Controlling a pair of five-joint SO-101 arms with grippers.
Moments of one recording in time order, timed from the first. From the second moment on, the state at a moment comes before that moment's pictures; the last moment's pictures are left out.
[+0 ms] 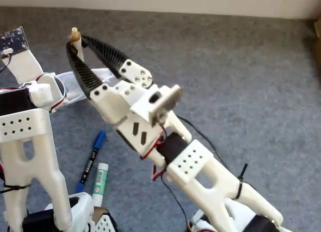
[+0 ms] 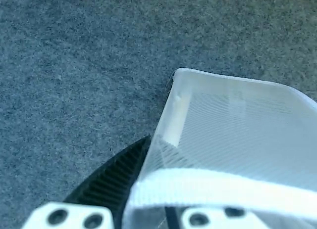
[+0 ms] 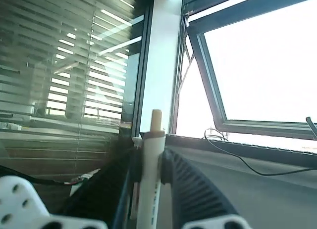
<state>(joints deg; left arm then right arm) -22.7 -24.0 15.4 77.5 17.0 -50.8 -30.3 36.4 -29.0 5.5</state>
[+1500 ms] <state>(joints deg) -23.0 -24.0 15.5 77.5 17.0 -57.6 -21.7 41.6 -29.7 43.4</state>
